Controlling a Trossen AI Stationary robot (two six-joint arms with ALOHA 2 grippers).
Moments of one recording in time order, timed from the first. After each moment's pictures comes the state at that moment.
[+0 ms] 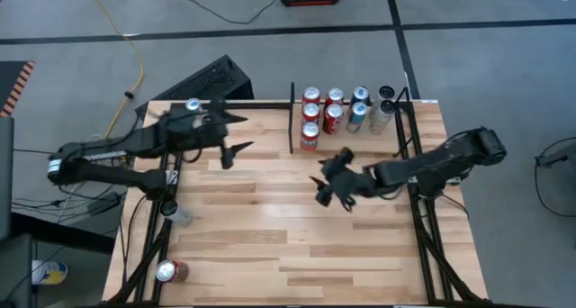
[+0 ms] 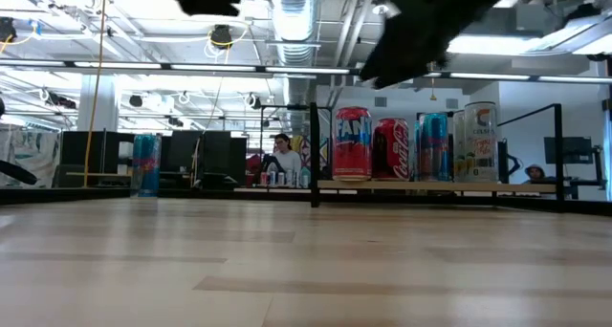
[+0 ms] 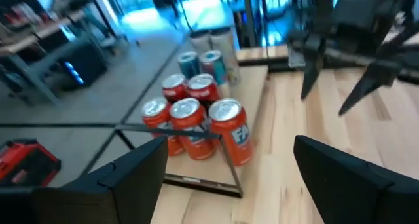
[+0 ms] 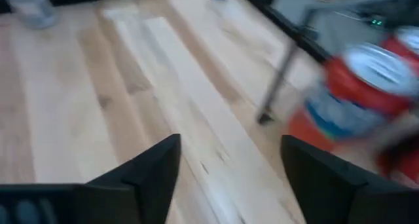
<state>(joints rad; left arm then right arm) 0.21 0.89 0.87 -0.15 -0.19 0.23 0.20 1.42 0.92 -0.18 0.64 0.35</state>
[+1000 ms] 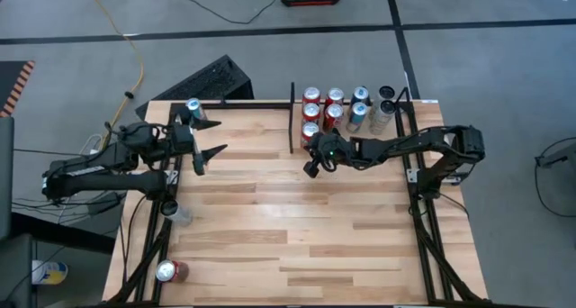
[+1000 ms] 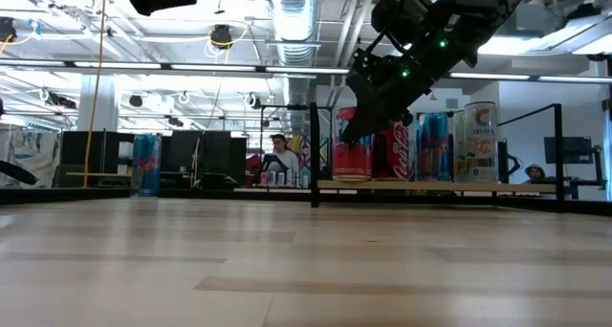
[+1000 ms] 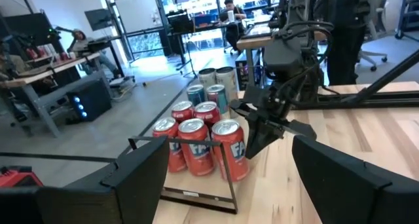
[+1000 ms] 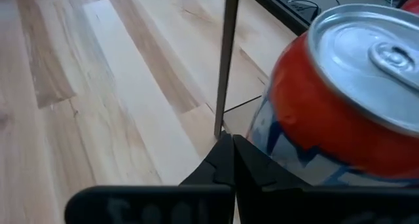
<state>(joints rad) 0.21 0.52 0.65 -0.09 -0.16 0.19 -0.16 1.58 0.85 0.11 0.34 0.19</state>
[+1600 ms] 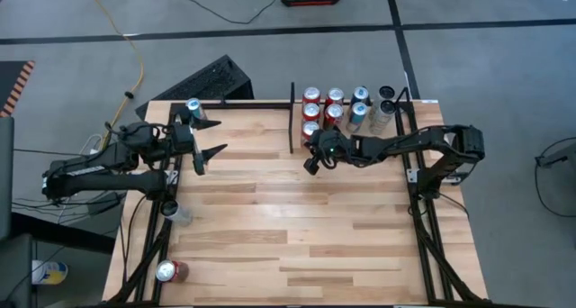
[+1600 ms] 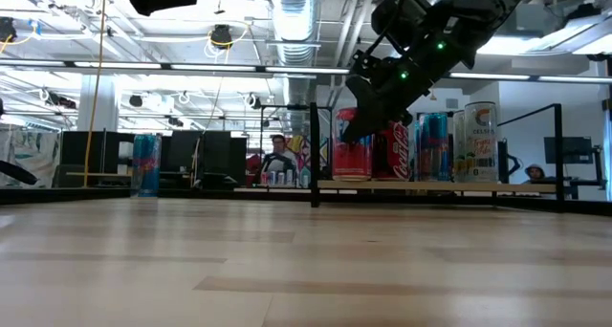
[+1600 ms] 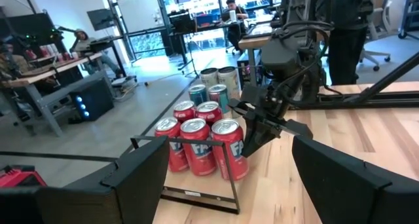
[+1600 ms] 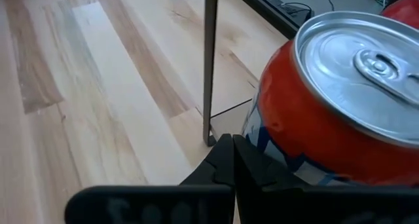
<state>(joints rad) 0.21 0.52 0.65 -0.09 -0.16 0.20 -0.20 1.58 0.85 0.12 0.34 0.17</state>
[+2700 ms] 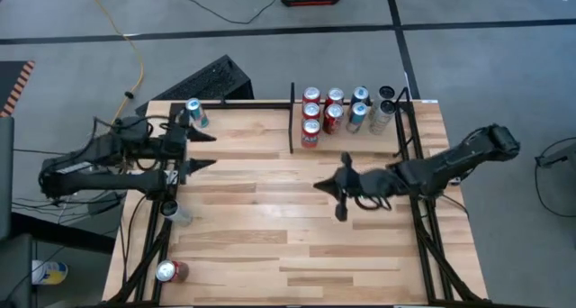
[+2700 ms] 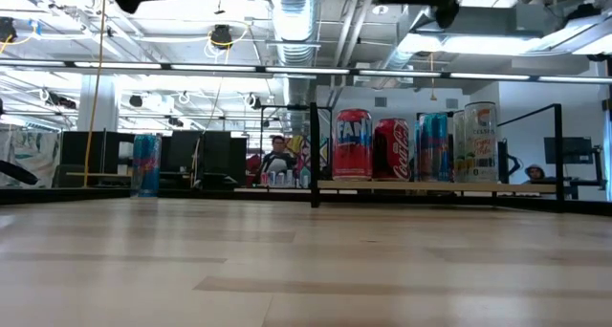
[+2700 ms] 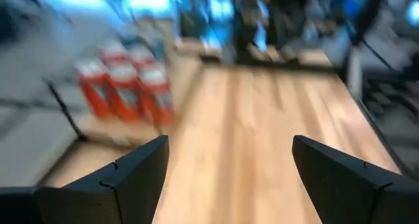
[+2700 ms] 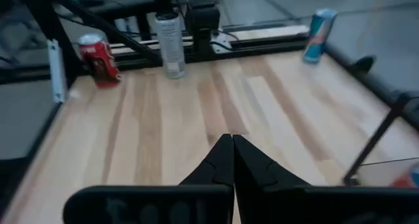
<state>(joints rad) 0.18 0.56 0.87 -0.56 0.07 -0.03 0.35 1.21 0.85 -0.01 0.48 0.22</state>
